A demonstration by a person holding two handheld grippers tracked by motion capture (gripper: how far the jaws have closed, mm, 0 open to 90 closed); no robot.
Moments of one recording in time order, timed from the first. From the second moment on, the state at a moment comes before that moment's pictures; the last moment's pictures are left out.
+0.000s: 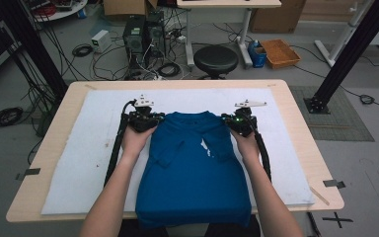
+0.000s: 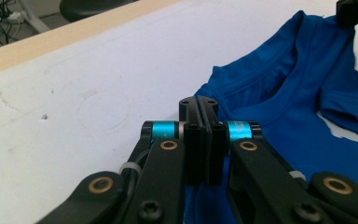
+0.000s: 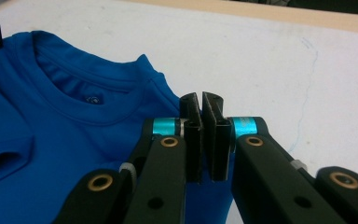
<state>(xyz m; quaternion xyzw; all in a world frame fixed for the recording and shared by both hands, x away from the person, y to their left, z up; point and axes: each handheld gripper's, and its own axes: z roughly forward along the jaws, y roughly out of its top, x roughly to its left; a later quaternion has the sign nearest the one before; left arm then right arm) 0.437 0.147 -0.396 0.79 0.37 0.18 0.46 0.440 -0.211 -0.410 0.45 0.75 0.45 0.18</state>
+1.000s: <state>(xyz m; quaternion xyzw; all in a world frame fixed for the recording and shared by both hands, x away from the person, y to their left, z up) 0.299 0.149 -0.392 0.83 0.21 0.17 0.48 0.296 -0.231 -0.397 0.37 0.78 0.49 0.17</state>
